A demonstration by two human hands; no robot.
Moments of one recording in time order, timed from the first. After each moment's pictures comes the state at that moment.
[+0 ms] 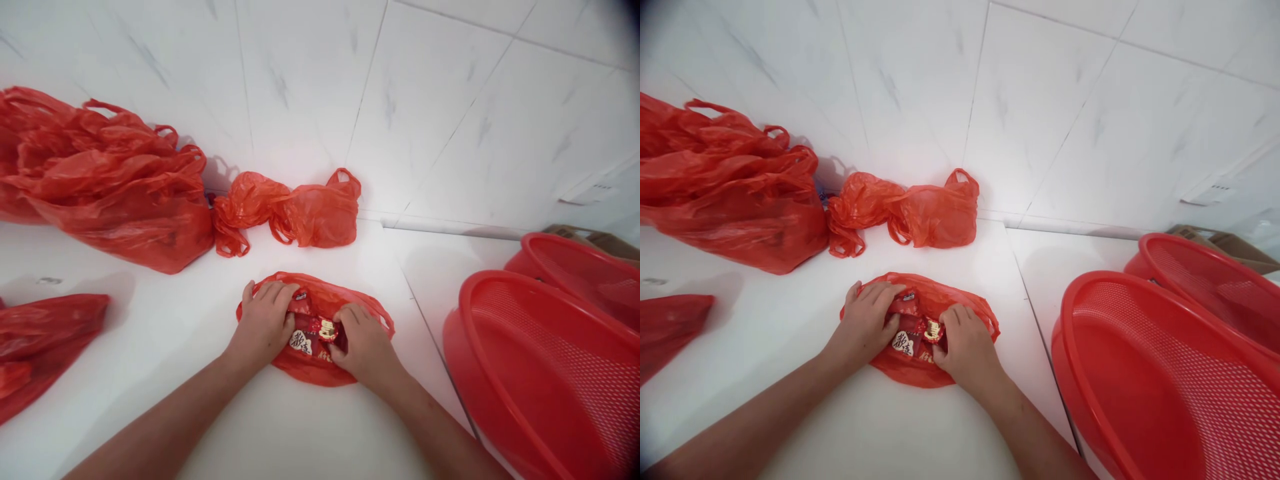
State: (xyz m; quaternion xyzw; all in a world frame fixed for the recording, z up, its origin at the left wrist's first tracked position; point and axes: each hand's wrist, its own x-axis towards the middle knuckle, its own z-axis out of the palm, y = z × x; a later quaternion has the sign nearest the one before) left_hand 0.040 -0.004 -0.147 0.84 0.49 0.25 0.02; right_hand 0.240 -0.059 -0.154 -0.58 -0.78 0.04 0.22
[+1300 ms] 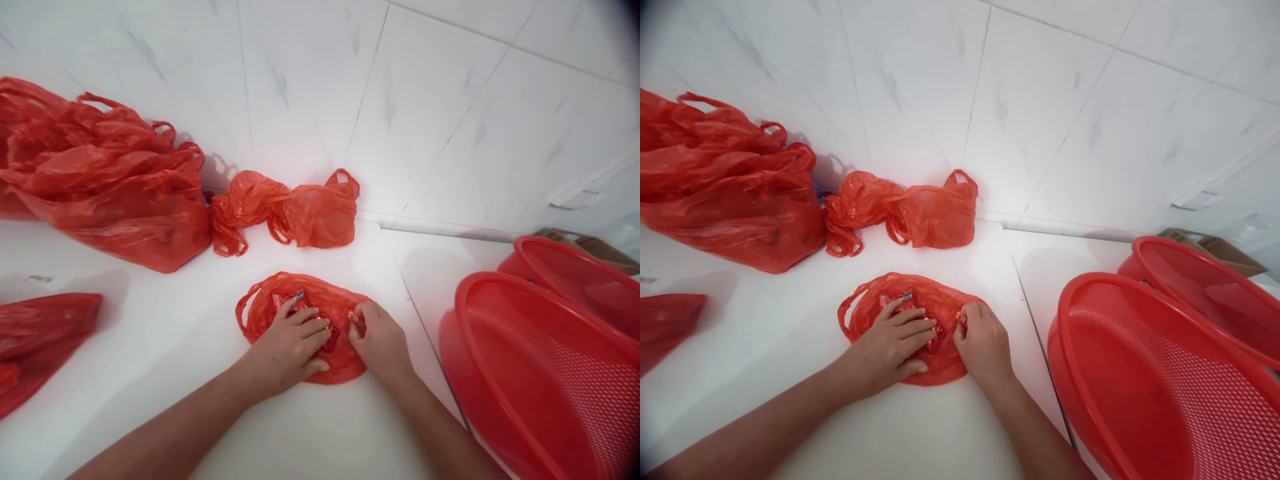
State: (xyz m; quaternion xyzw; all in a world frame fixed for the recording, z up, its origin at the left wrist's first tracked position) left_hand 0.052 -0.022 -0.157 0.94 0.25 0.22 0.10; right_hand 0.259 -0.060 -0.156 -0.66 -0.70 -0.08 0.28
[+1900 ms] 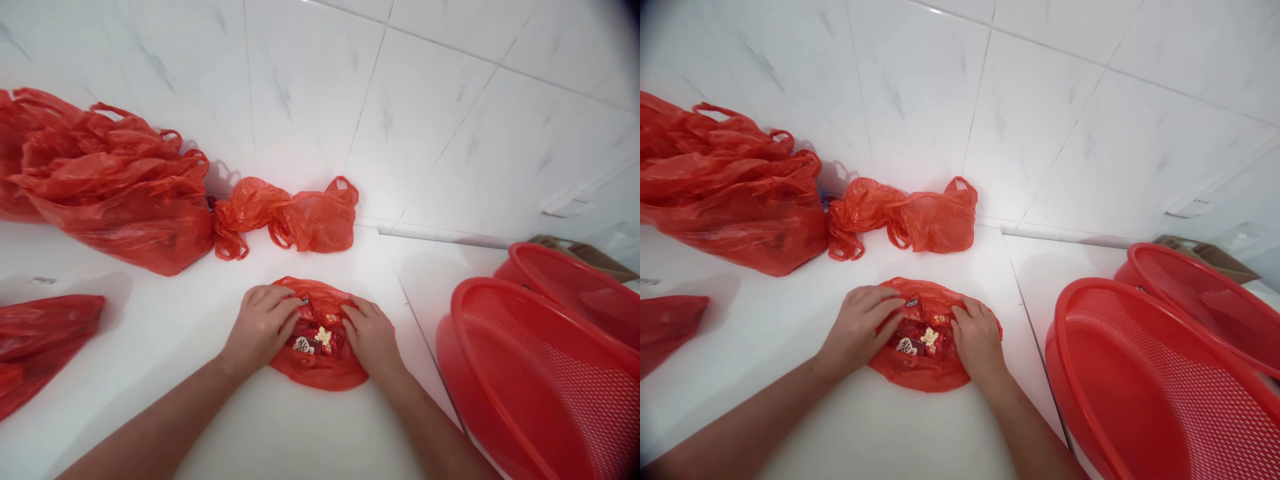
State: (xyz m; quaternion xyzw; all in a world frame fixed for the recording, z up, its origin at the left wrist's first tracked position) left_hand 0.030 -0.002 -0.144 0.86 0.37 0.35 -0.01; right_hand 0.261 -0.048 -0.160 -0.61 -0.75 -0.08 0.24
